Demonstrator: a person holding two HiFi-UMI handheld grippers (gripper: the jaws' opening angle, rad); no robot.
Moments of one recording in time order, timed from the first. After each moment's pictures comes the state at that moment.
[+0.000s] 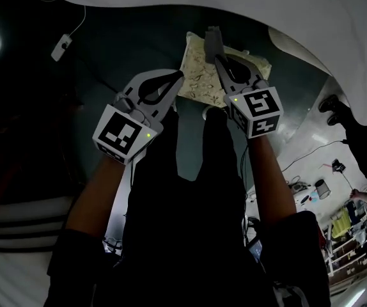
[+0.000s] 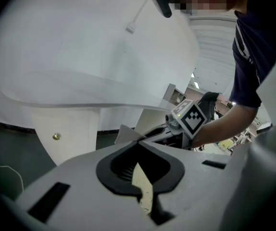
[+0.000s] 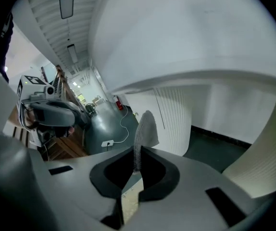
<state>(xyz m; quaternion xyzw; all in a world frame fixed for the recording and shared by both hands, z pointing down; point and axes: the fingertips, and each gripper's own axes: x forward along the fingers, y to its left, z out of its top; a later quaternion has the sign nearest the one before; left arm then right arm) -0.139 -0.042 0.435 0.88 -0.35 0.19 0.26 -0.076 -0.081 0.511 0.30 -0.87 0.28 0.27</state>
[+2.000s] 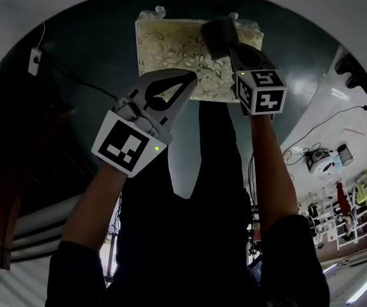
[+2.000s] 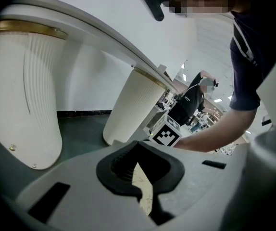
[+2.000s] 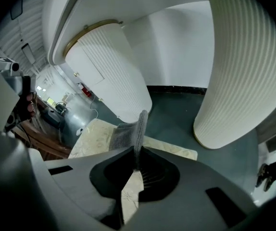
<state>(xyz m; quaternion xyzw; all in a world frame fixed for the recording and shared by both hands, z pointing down) 0.035 -0.055 0.588 0.89 -0.22 0.24 0.32 0.118 -0.062 0.755 0.39 -0.74 0.43 0.34</state>
